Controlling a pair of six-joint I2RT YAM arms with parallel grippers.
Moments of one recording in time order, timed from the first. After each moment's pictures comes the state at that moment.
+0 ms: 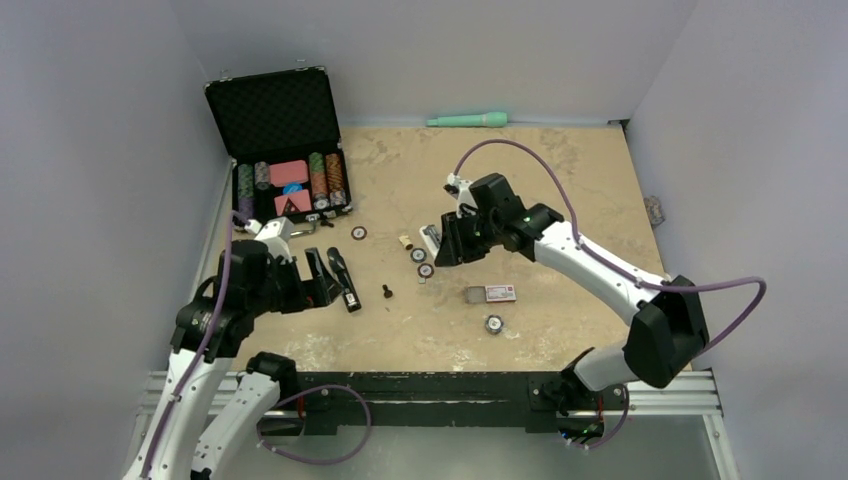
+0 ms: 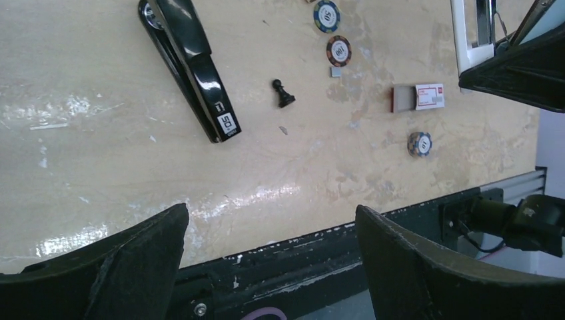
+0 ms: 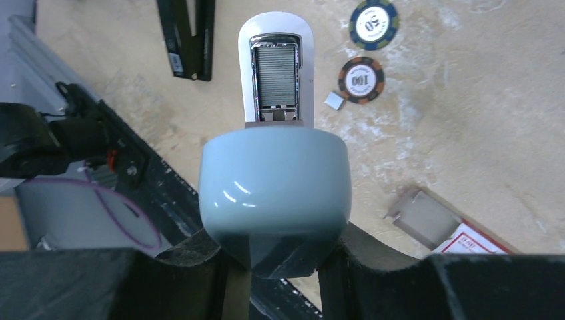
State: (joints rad) left arm -0.26 0.58 0.86 -1.01 0.19 -0.49; right arm 0.65 1.45 1.15 -0.56 -0.31 0.36
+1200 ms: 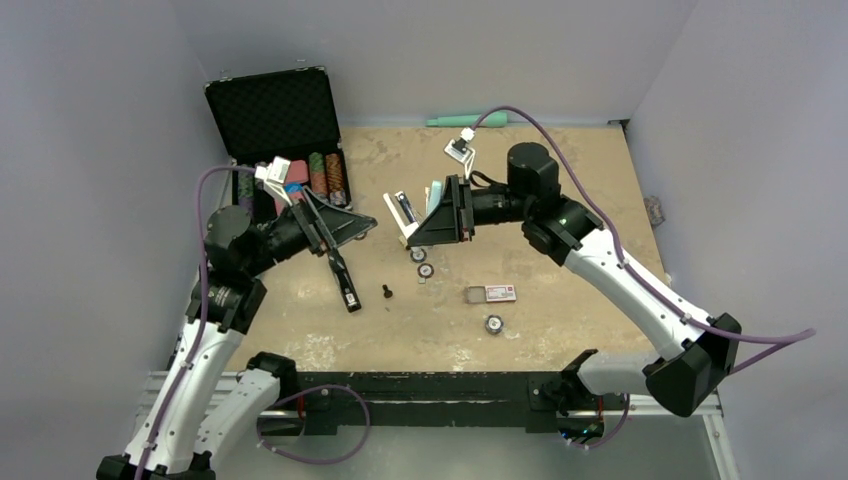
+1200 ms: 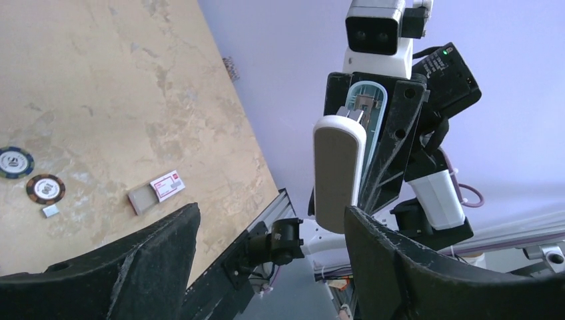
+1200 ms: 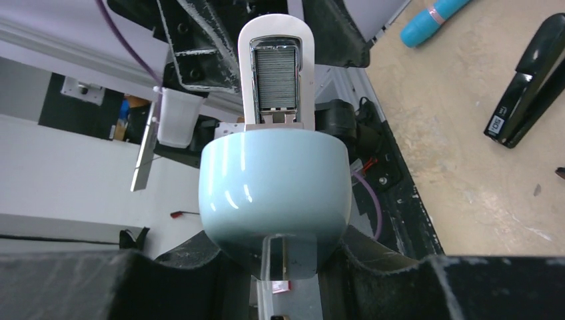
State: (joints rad) left arm -0.26 0.71 0.86 -0.20 0.66 -1.01; right arm 0.65 1.28 1.26 -0.22 -0.90 0.82
